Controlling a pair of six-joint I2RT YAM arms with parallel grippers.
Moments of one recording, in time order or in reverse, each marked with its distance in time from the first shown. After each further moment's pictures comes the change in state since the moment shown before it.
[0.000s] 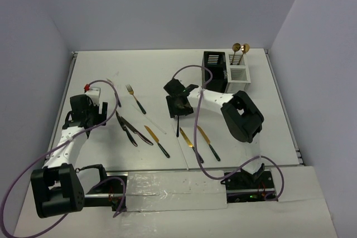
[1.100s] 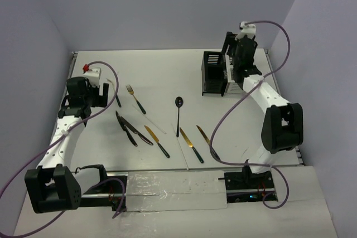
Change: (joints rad) left arm -0.078 0.032 0.249 -0.038 0.041 -0.025; right arm -0.621 -0.325 -0.175 0.964 0.067 -0.417
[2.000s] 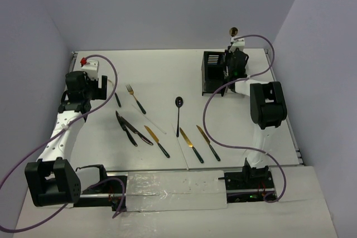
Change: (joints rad) left arm 0.000 0.062 0.051 0.083 -0.007 -0.022; right arm -0.042 0.368 0.002 0.355 -0.015 -0.150
